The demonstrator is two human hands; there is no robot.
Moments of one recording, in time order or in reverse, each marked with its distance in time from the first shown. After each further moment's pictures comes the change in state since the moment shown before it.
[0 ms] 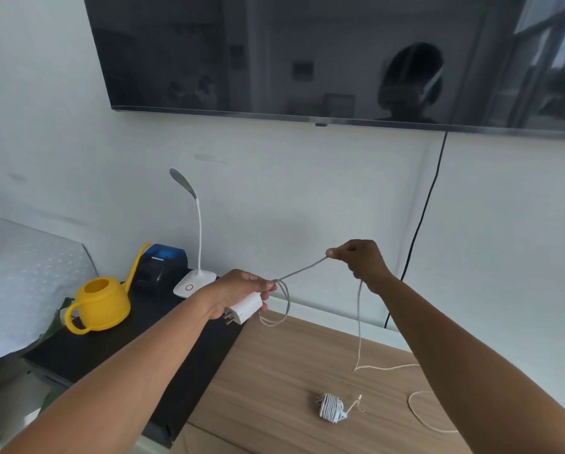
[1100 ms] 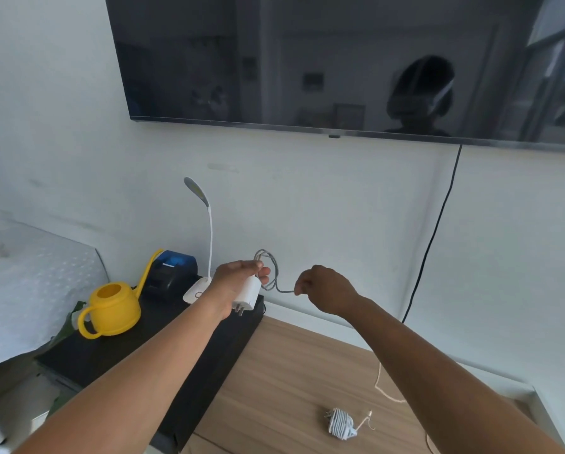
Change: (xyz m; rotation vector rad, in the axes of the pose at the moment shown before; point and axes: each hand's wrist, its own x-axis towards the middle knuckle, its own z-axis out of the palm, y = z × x) left_hand 0.006 0.006 -0.014 -0.364 0.345 0.158; right_hand -0.026 -0.023 0.073 -0.725 -0.294 -0.209
